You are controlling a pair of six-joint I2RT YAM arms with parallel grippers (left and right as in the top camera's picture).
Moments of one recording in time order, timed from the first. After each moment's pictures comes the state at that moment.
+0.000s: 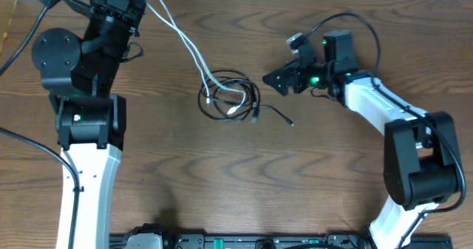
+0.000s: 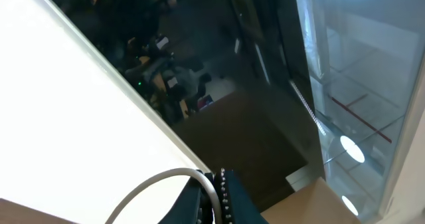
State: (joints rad) left arm 0.02 1.24 1.28 0.23 0.36 -1.17; right arm 0.22 1.92 1.18 -0.04 -0.81 0.08
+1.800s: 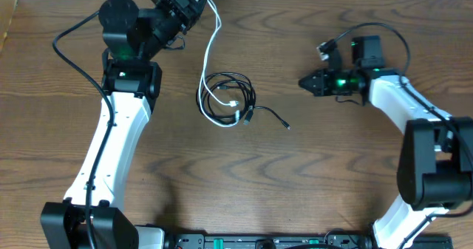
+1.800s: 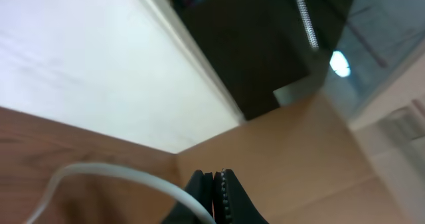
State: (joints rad) left arm -0.10 1.53 1.29 0.35 0.65 -1.16; right arm 0.07 1.89 1.18 -0.34 -0.80 0.10
